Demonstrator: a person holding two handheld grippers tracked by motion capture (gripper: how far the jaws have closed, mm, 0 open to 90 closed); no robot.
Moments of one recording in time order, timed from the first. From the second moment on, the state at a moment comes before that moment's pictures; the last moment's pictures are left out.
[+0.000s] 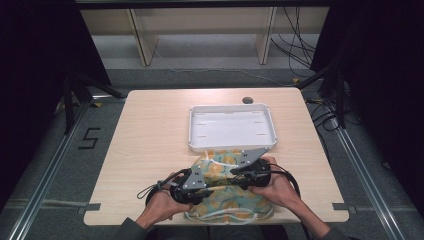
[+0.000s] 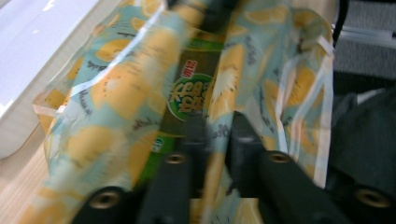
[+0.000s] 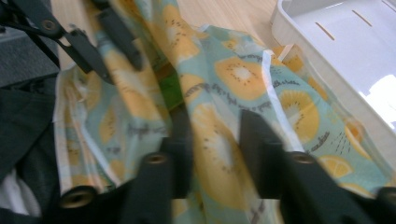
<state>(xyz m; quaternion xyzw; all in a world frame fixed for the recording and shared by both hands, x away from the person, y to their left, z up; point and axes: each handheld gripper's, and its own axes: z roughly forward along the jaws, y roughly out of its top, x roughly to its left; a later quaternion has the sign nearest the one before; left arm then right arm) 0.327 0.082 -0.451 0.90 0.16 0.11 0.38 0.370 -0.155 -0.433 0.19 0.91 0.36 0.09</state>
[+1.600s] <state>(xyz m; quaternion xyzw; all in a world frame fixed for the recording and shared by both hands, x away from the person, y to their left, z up) 0.345 0.078 -0.416 0.87 0.24 0.17 0.40 0.388 -0.191 -0.406 0.23 0.89 0.38 0.09</state>
